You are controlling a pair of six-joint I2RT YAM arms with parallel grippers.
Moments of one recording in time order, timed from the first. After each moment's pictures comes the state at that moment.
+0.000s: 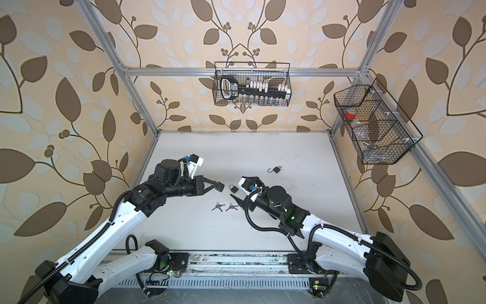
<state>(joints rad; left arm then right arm) -0.47 0.96 0.93 -0.54 0.54 -0.66 0.87 1.05 0.52 0.43 -0.04 -0.24</state>
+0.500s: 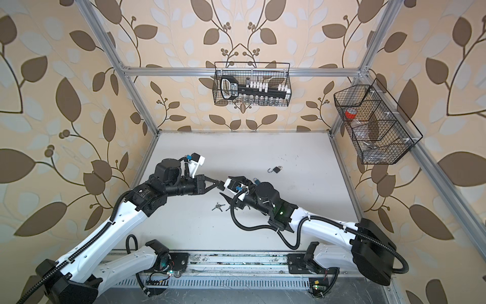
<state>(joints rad) -0.49 0.97 0.93 -0.50 0.55 -0.67 0.94 1.23 0.66 0.46 -0.03 -0.33</state>
